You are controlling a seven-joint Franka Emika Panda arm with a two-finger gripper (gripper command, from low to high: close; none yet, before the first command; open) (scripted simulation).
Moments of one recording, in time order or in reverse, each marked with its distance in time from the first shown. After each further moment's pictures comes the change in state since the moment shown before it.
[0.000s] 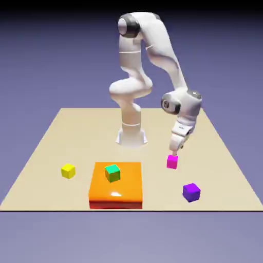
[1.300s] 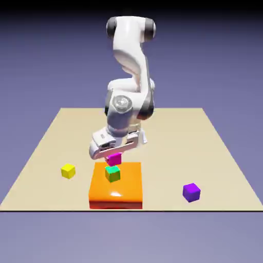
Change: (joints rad) arm -0.504 0.116 -0.414 0.381 0.050 -0.265 -0.258
